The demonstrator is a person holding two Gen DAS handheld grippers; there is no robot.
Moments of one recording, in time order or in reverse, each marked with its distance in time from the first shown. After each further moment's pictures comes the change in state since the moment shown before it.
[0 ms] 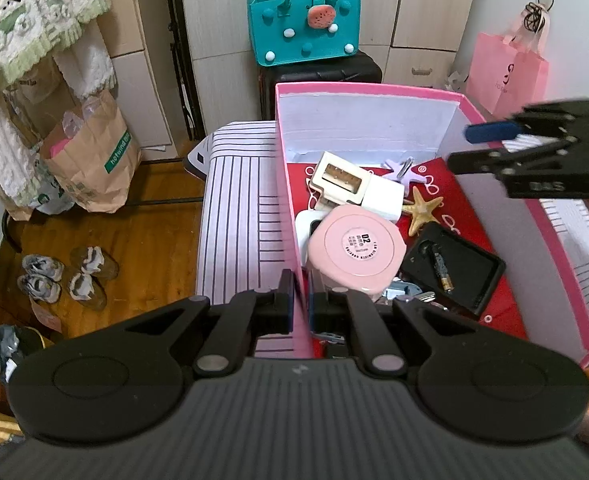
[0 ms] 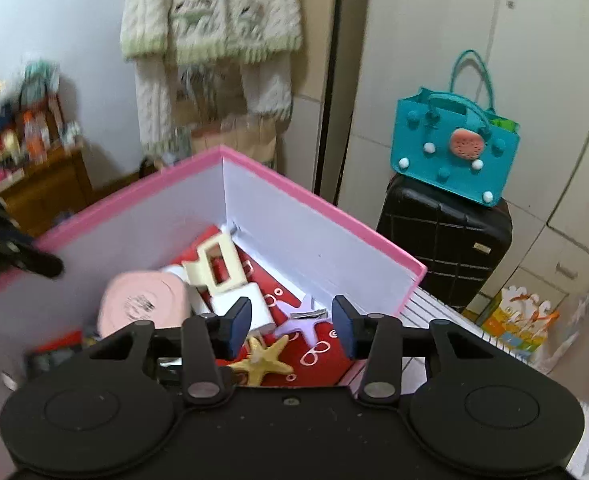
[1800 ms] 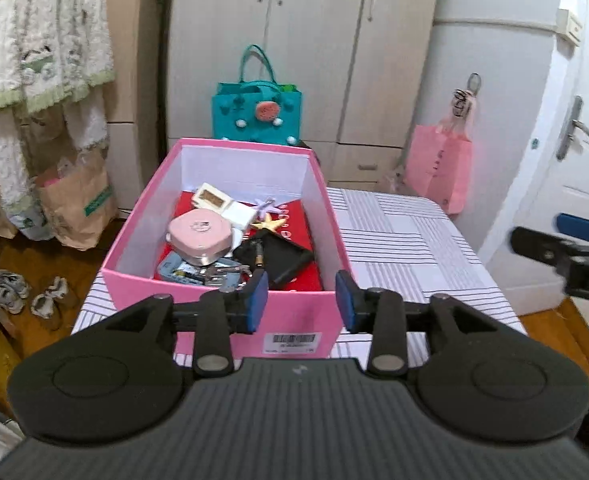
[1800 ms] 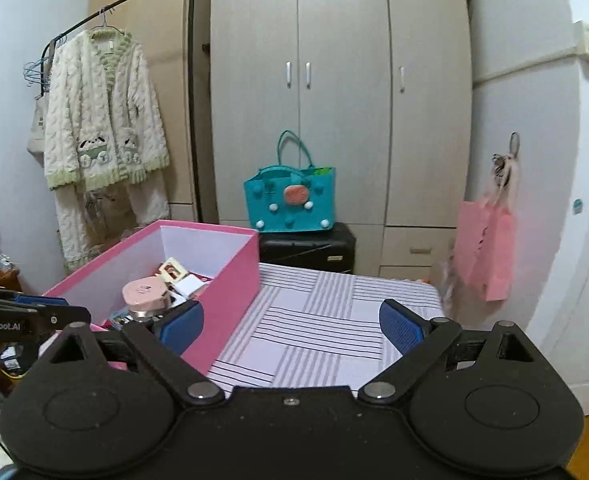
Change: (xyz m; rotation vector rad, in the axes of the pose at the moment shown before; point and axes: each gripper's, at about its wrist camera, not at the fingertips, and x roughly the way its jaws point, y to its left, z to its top) left arm -0.121 -0.158 -0.134 -0.083 -0.365 -0.037; right arm -0.231 0.067 -0.174 0.256 -0.339 -0.412
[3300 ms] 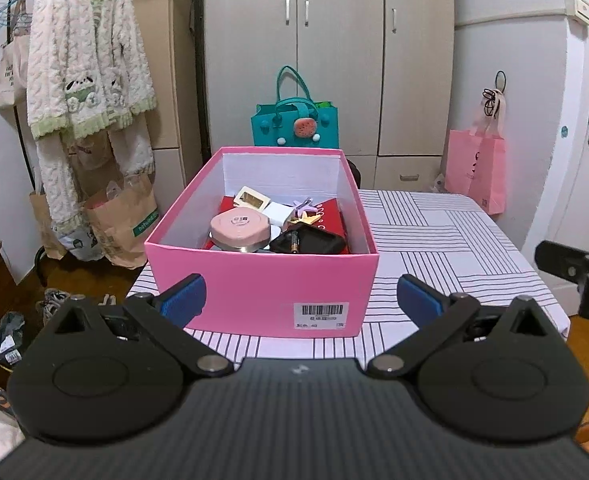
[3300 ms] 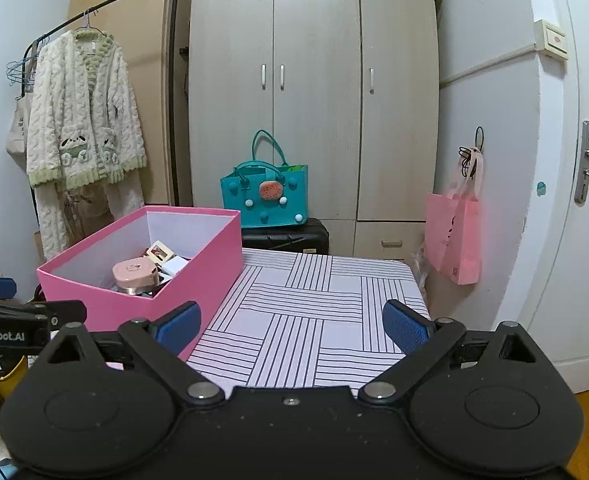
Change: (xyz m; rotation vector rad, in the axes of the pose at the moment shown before) left arm -0.026 -0.023 -0.040 0.053 -0.072 0.153; right arm -0.031 0.018 -0.043 0.036 -0.028 -0.081
